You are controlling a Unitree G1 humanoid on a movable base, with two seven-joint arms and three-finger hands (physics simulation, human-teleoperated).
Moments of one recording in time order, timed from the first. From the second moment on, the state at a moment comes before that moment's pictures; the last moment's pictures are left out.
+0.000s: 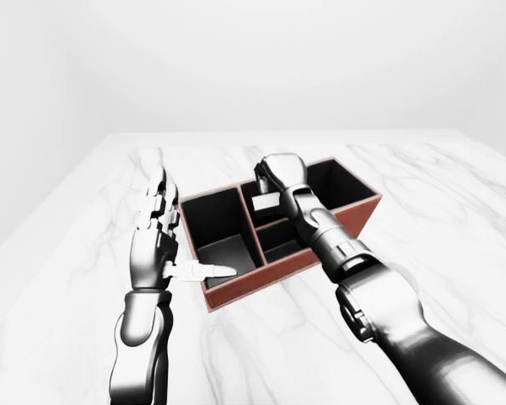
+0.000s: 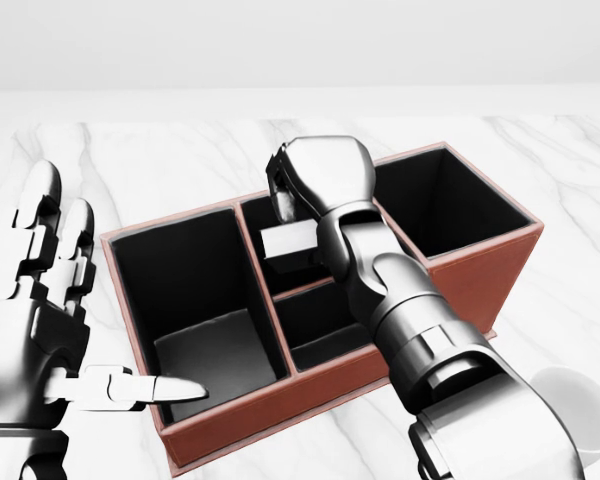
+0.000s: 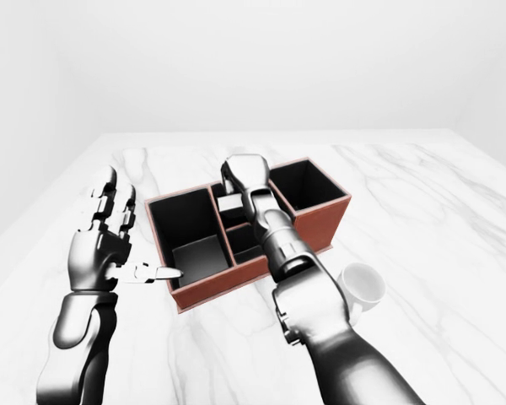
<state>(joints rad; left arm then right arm) 0.05 0.02 0.05 -0.51 -0.04 0.09 -0.08 -1.13 -0.02 0.13 1.23 -1.12 -0.09 -0.40</state>
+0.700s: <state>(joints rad) 0.05 0.02 0.04 -0.51 -0.04 0.09 -0.08 -1.12 -0.02 0.12 1.23 -1.15 -0.09 -0.44</state>
